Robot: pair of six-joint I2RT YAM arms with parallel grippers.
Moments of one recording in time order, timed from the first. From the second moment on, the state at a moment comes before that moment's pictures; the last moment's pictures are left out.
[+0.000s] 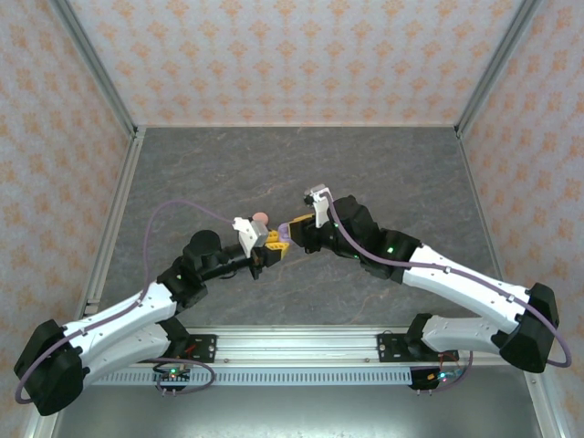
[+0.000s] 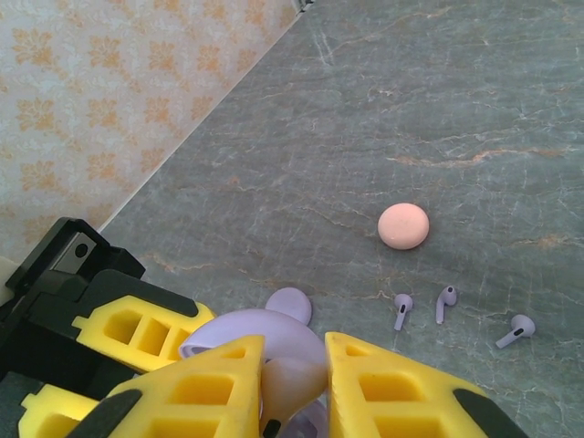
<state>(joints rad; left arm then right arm) -0.69 0.89 0.41 0.35 0.37 -0.07 0.95 1.13 0.96 -0.29 0.01 0.44</state>
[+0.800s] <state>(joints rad) -0.69 0.90 0.43 0.36 0.37 -0.10 0.95 1.12 0.96 -0.27 0.02 0.45</state>
